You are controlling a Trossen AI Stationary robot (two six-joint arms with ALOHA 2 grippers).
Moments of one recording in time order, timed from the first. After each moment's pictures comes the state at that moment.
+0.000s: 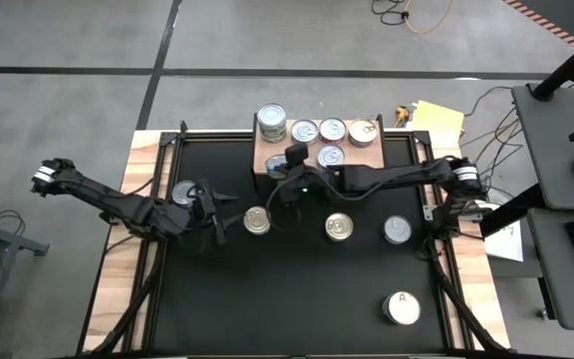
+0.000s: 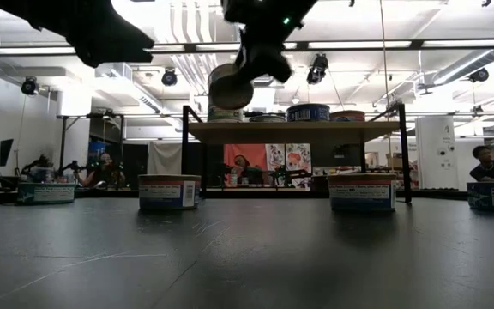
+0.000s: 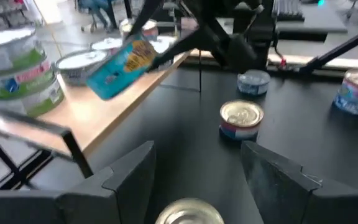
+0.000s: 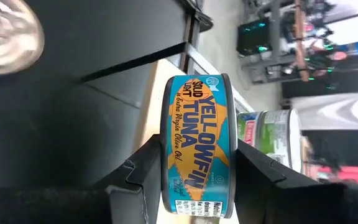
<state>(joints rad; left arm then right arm) -0.35 0.85 0.53 -0.03 -0.71 -0.21 -0.03 1.80 1.54 -0.41 0.58 -0.78</state>
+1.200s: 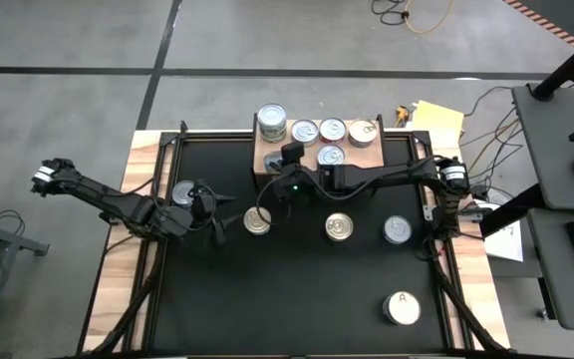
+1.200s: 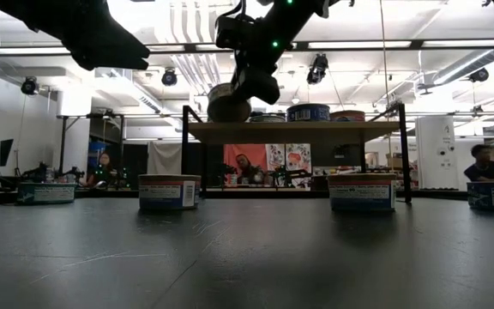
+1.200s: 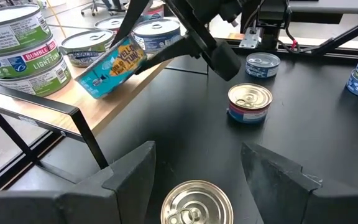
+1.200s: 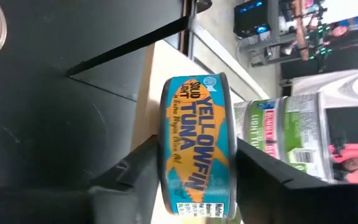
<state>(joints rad) -0.35 0.86 0.55 -0.14 -0.72 -0.27 -0.06 1.89 1.54 -0.35 0.60 -0.73</state>
